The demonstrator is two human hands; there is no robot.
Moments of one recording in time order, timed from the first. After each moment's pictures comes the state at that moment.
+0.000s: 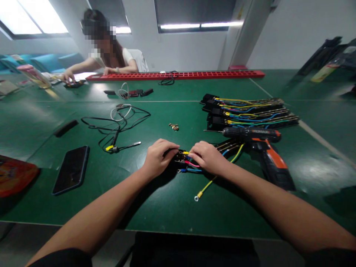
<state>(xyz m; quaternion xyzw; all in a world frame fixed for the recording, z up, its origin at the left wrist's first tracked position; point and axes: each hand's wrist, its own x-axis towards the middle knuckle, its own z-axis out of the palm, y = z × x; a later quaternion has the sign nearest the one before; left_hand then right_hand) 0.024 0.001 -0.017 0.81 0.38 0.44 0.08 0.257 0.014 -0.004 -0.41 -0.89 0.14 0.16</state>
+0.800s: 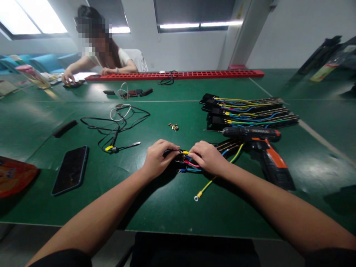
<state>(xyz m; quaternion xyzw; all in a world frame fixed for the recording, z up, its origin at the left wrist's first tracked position) 0.026 -0.001 -0.016 0.80 0.39 0.44 0.10 0.258 0.014 -0.007 -0.40 -0.89 0.13 0.18</state>
